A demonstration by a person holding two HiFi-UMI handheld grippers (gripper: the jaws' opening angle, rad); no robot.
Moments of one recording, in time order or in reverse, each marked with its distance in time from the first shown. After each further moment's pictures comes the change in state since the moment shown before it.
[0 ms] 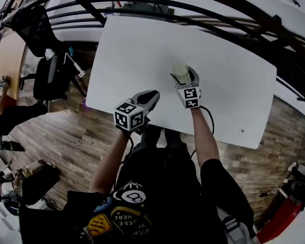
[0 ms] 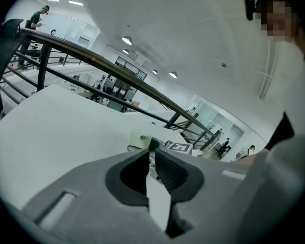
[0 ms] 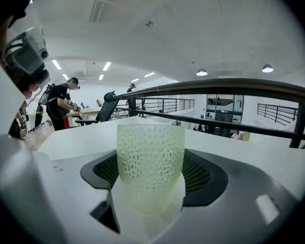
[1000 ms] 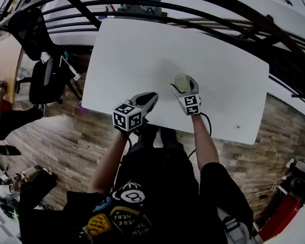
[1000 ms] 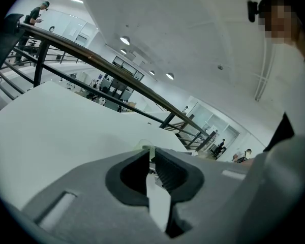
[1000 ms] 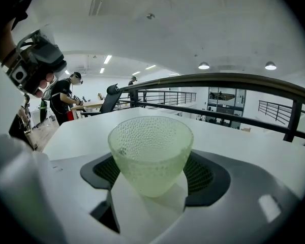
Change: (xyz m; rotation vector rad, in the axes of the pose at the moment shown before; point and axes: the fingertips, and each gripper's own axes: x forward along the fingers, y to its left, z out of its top) left arm -0.014 -0.023 -0.011 -0.005 -0.004 -0.056; right arm -0.055 0.011 -0.039 -0.011 0.104 0.006
